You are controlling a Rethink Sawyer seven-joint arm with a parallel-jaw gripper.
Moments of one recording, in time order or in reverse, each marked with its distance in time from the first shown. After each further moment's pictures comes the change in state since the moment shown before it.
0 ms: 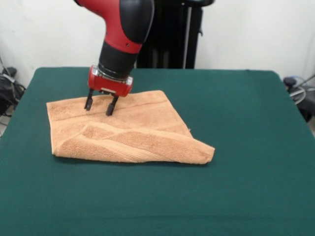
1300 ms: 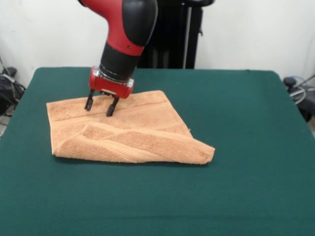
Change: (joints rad) arm 0.036 0.010 -0.015 0.001 0.084 0.000 0.000
